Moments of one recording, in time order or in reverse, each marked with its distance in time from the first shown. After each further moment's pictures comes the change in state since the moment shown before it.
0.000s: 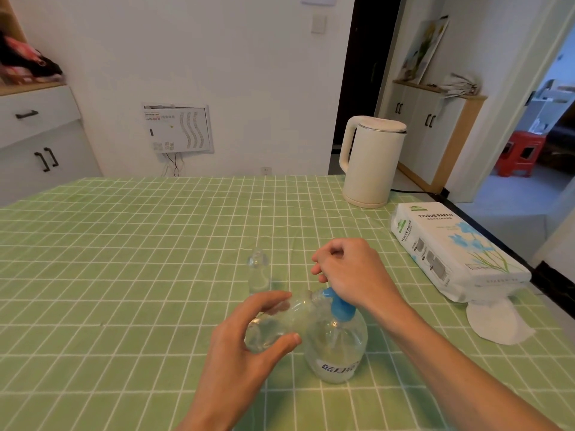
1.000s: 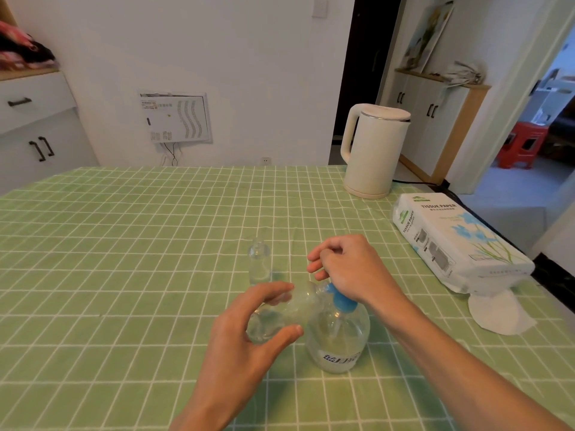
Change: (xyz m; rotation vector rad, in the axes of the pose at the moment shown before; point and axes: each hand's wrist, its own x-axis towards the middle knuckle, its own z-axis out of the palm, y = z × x) left_hand -0.001 -0.002 -0.001 0.009 -0.015 0.008; right_hand 0.002 0.008 0.006 0.032 -0.060 -0.018
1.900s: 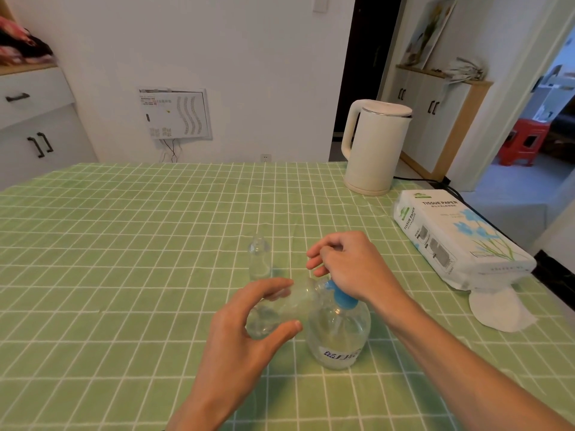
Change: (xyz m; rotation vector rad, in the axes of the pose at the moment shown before) left_hand 0.001 -0.003 -0.001 -0.021 -0.007 -0.002; right_hand 0.001 0.002 0.002 0.012 -0.006 -0.024
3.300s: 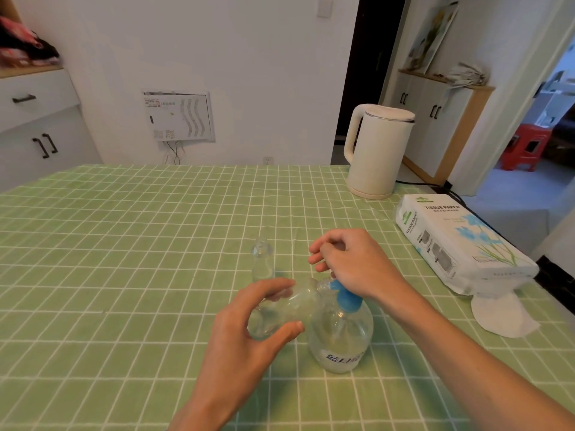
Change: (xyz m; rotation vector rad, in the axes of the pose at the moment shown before) left_hand 0.001 0.004 -0.003 0.018 0.020 0.018; right_hand 0.005 -0.003 -0.006 0.003 -0.039 -0.047
